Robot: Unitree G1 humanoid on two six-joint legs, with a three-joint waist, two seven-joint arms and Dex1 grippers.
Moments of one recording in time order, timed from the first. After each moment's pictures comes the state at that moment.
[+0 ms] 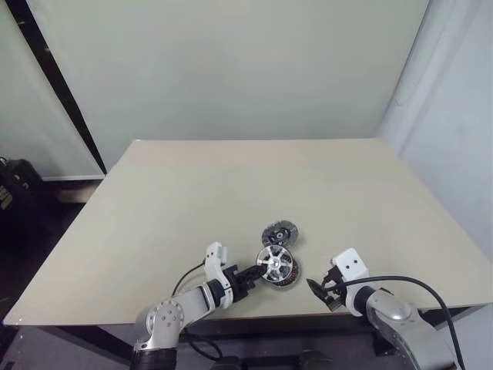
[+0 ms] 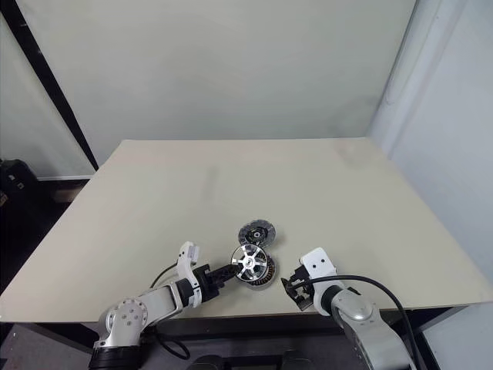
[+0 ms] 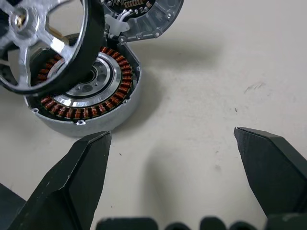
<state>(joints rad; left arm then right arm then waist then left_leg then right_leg) -0.04 0.10 0.13 -0.12 -0.85 1.08 -0.24 0.14 -0.39 0.19 -0.44 0.10 0.69 0.38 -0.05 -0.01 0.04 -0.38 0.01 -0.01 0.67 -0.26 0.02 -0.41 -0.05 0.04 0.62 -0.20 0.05</state>
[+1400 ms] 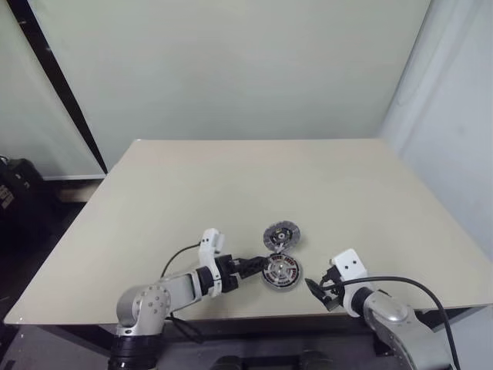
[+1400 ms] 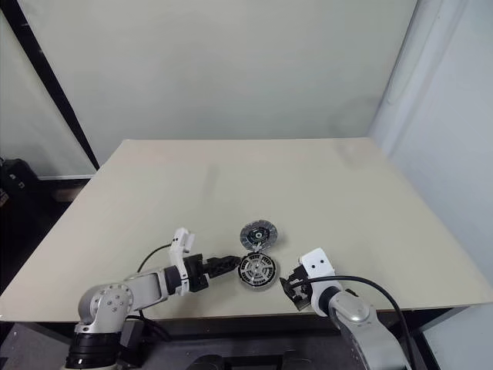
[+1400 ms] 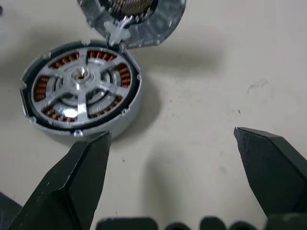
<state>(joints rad) -0.13 0.30 0.11 -0.20 -0.84 1.11 -0.43 0.14 -0.34 0.18 -0.44 0.10 0.69 0.36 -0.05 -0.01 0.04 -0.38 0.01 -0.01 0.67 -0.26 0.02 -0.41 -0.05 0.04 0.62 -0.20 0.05</state>
